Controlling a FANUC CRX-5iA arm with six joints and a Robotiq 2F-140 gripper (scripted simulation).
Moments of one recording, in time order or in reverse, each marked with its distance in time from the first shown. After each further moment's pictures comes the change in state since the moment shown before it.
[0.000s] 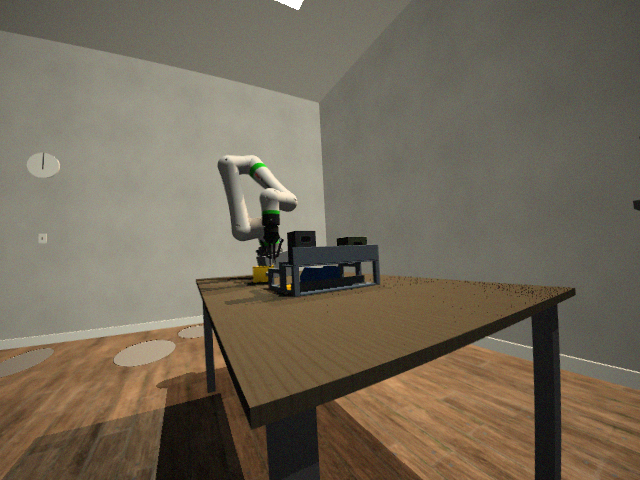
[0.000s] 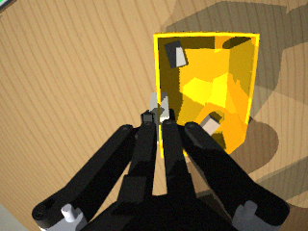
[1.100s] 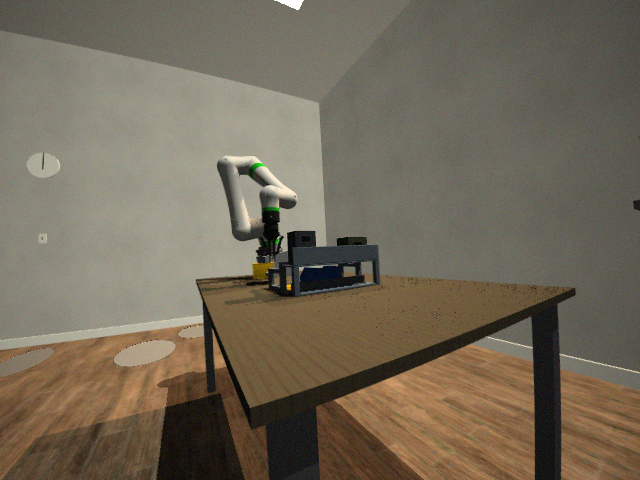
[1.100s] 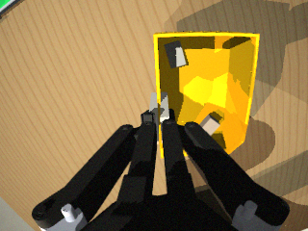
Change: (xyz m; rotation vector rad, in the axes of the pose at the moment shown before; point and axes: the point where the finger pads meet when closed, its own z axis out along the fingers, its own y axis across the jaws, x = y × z) arm 0.000 0.000 -0.015 0.000 0.000 0.000
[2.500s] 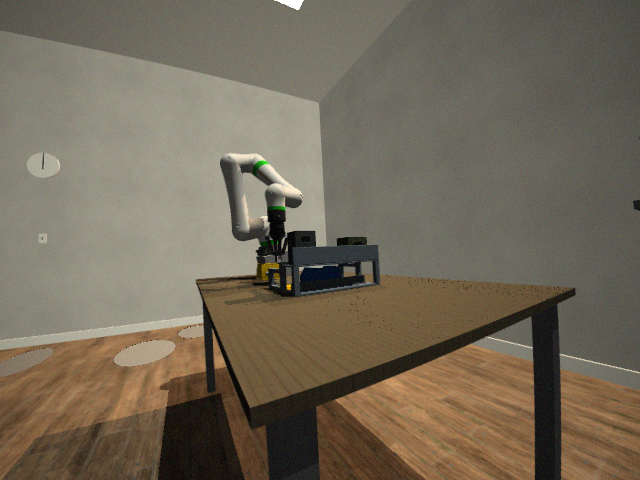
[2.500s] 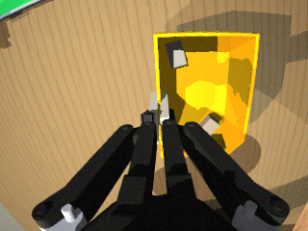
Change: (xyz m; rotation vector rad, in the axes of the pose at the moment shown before) arm 0.039 -0.028 0.002 -0.001 0.001 -0.163
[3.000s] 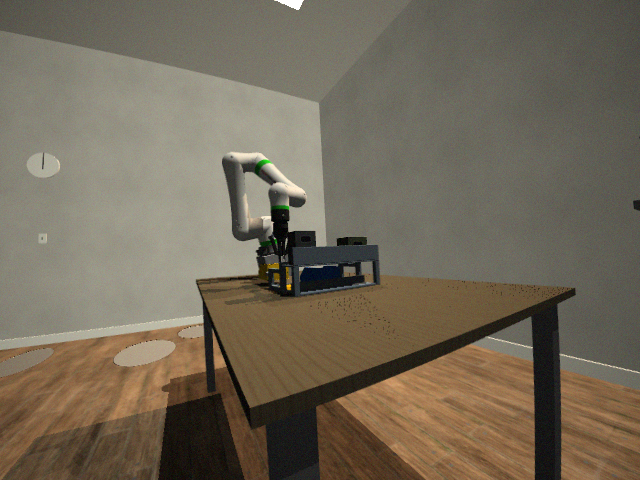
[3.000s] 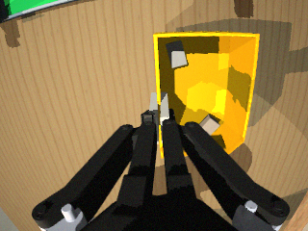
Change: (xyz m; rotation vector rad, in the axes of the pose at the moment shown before) arm 0.026 -0.013 0.001 0.000 0.000 -0.098
